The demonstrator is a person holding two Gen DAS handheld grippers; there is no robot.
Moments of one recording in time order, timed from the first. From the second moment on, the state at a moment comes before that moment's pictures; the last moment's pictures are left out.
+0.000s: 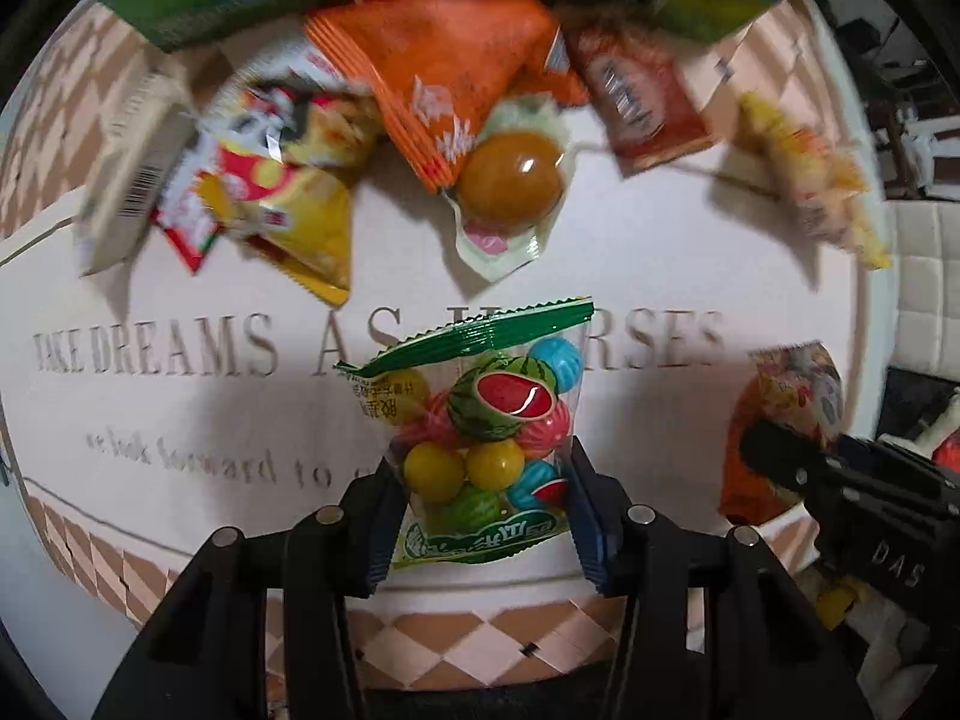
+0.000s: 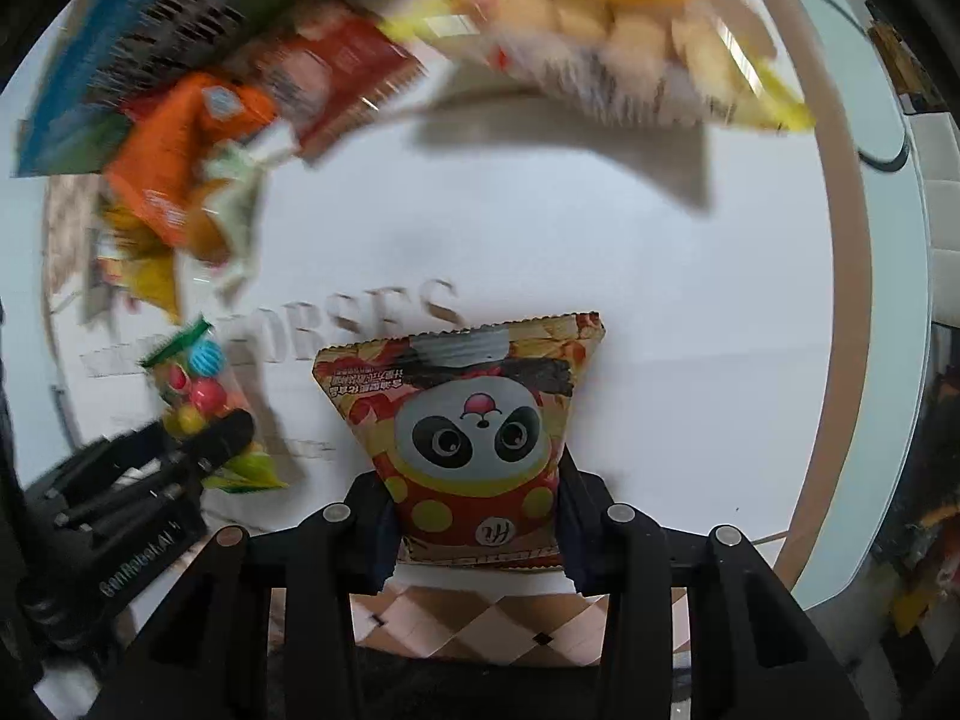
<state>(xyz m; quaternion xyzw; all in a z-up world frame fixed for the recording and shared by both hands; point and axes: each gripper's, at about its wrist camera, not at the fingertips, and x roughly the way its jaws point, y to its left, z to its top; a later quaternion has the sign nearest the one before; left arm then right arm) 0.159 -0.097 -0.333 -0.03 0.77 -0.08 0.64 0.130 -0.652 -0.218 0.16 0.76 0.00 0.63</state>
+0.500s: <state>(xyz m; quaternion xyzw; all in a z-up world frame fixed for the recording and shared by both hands) 0.311 -0.051 -0.177 -0.07 0.67 -0.07 0.74 0.259 -0.628 -0.050 0.15 0.65 0.08 0.74</state>
